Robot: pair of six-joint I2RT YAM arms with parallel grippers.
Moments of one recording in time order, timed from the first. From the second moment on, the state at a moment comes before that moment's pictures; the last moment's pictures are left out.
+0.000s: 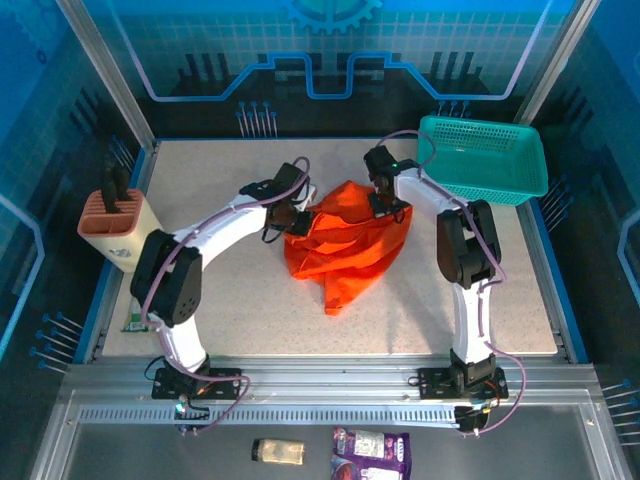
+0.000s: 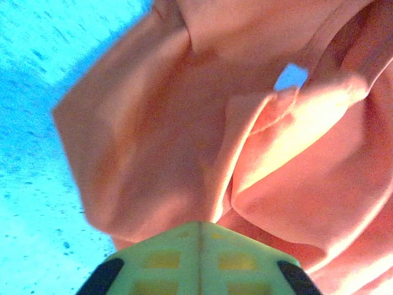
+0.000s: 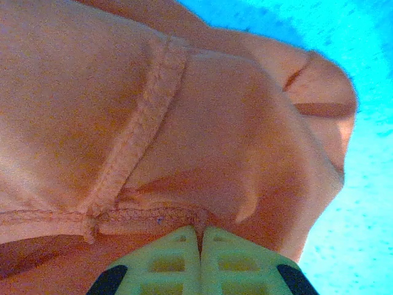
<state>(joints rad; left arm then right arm) -0.47 1.77 1.39 -0.68 0.06 -0.20 0.35 2.11 1.72 -0.87 0.26 0.10</state>
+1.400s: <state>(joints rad) -0.51 1.76 1.33 -0.33 0.51 -0.19 0.45 1.49 2.11 -0.73 -0.19 0.22</state>
